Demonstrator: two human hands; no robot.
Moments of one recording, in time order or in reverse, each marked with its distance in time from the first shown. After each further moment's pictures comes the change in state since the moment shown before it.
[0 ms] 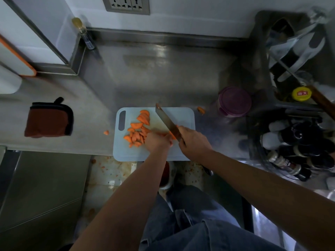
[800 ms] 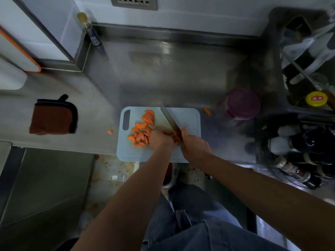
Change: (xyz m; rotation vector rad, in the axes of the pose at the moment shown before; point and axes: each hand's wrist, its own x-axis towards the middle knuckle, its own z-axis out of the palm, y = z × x) left_hand 0.004 0.008 -0.003 -0.149 -0.034 0.007; right_hand 0.011 -0.004 0.018 -0.076 -0.086 0.080
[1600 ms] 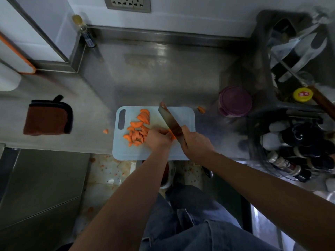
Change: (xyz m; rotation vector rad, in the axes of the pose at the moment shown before) left_hand -0.007 -0.005 0.005 0.159 0.089 0.122; right_hand -0.012 0.013 -0.009 0.000 0.097 -0.044
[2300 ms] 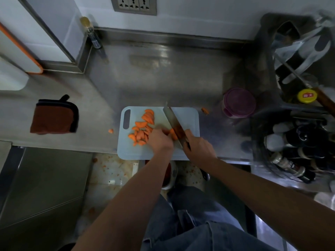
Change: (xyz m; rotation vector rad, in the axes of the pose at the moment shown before) left_hand 0.002 -0.011 -0.008 0.107 0.051 0.172; right_hand -0.007 -0.004 0.019 0.036 0.045 0.074
